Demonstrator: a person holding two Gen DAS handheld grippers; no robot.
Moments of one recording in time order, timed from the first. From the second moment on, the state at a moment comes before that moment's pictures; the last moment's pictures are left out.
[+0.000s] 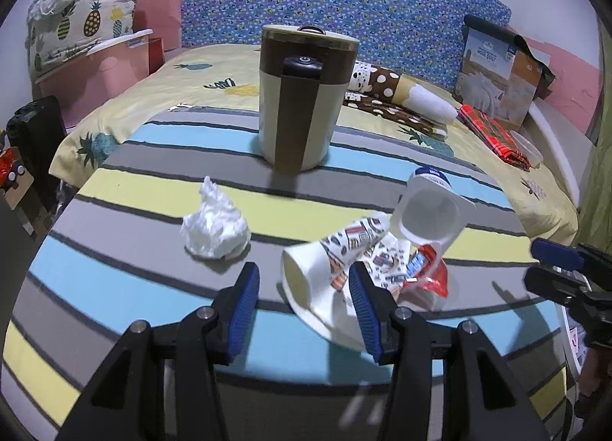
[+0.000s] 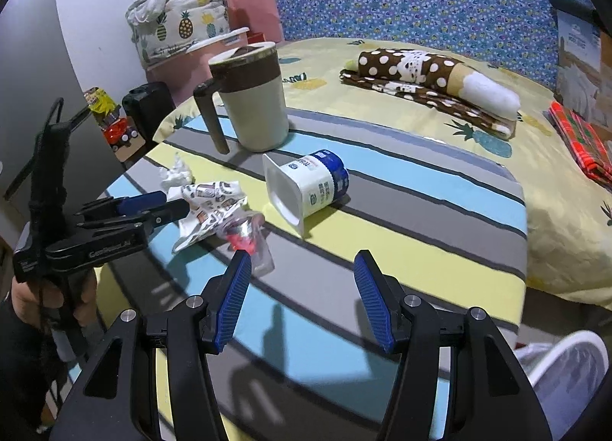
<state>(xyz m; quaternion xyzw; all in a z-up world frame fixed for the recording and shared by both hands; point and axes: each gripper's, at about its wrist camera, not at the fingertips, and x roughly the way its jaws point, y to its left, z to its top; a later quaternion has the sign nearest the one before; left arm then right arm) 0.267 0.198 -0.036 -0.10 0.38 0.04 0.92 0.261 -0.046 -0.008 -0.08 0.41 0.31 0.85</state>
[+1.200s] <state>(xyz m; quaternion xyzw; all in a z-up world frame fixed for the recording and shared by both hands) 0.241 0.173 -0.022 -0.13 0.37 0.00 0.92 0.261 -0.059 -0.002 -0.05 0.40 0.29 0.87</state>
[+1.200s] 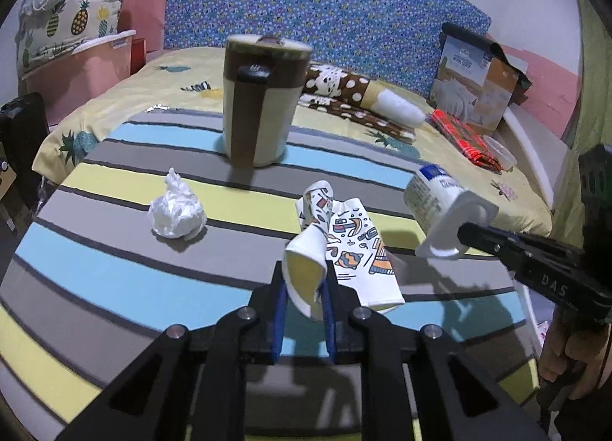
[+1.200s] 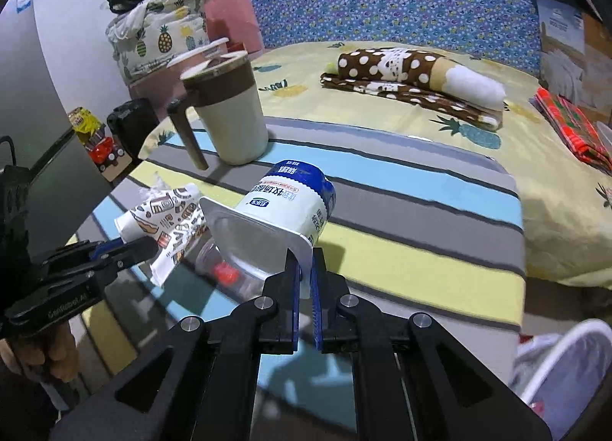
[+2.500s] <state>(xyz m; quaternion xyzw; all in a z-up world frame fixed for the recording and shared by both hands) 0.151 -0.031 0.027 -0.07 0.35 -0.16 0.92 0.153 -0.219 0.009 0.05 0.39 0.18 0.90</state>
